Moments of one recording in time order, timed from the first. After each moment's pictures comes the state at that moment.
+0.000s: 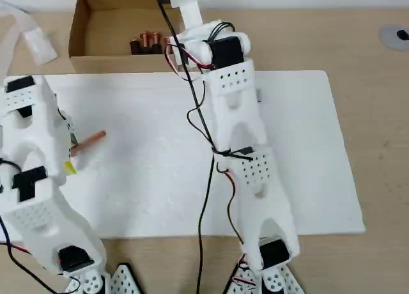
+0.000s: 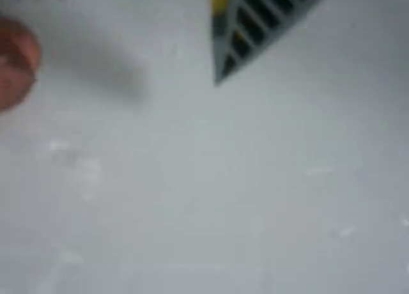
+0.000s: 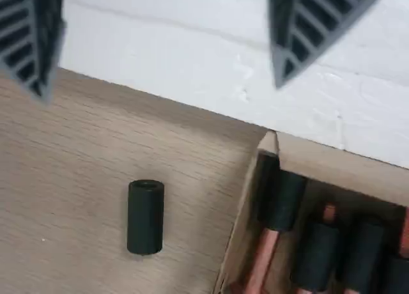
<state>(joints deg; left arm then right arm) -24.4 23.2 -2.5 95.6 69.3 -23.5 56.2 -92.5 89.8 -7.1</state>
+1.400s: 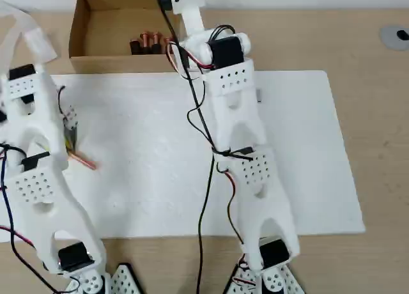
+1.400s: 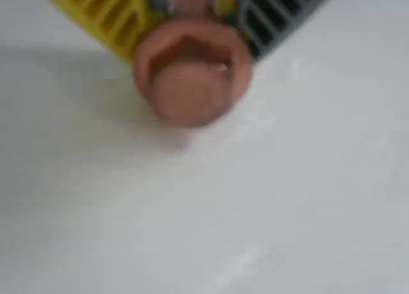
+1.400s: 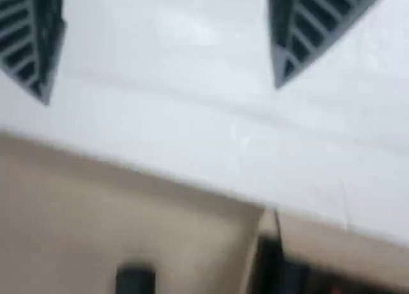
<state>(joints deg) -24.5 39.6 -29.6 99.2 23.8 -23.5 56.2 -92.5 98.2 -9.8</state>
